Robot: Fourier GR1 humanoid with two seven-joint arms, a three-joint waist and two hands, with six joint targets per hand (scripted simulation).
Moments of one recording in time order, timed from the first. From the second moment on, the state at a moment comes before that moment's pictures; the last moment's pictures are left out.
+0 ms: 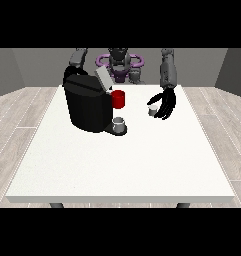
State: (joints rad) left arm -0.61 0.37 0.04 -0.65 -0.47 0.06 -0.16; right arm -0.22 -0.03 0.00 -1.46 0.03 -0.15 -0.01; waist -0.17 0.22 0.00
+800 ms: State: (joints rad) left arm -0.67 0.40 0.03 -0.54 -0.60 0.17 -0.24; right arm -0.23 -0.02 -0.01 -1.46 0.01 -0.16 -0.03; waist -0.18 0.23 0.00
